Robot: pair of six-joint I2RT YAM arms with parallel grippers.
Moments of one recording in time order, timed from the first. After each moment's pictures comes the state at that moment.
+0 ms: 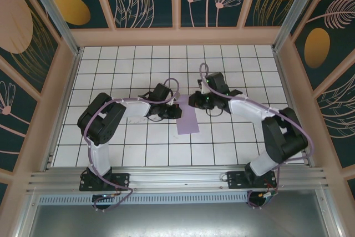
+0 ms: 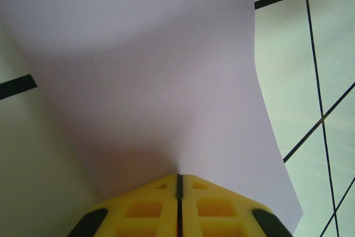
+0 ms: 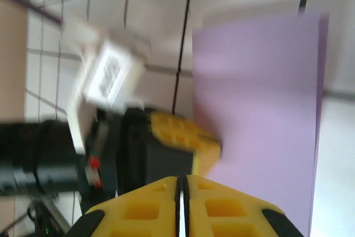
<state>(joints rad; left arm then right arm) -0.63 1.94 1.02 -0.06 0.47 -0.53 0.52 1.54 0.89 -0.22 -0.48 0.60</state>
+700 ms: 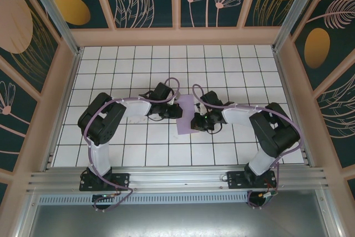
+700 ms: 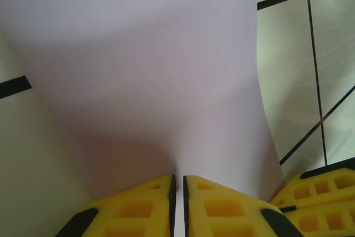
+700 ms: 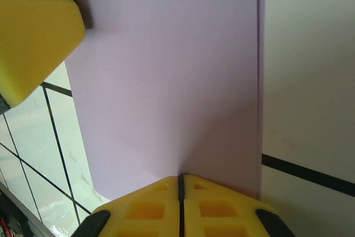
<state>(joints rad) -0.64 1.94 1.05 -0.11 0.46 -0.54 0.59 1.66 0.76 -0.27 -0.47 0.63</state>
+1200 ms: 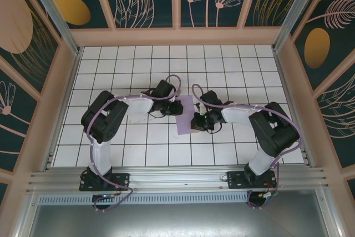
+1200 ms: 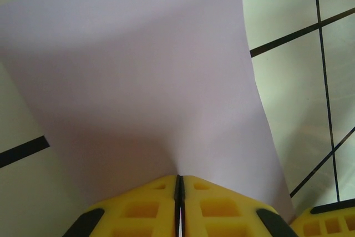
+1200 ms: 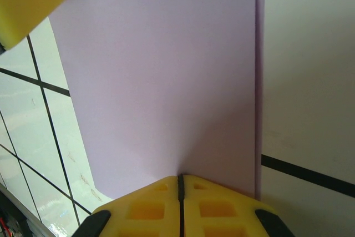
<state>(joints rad) -0.63 1.98 1.12 -0.13 0.40 -0.55 0.59 1.67 0.77 -0.29 -0.47 0.62</state>
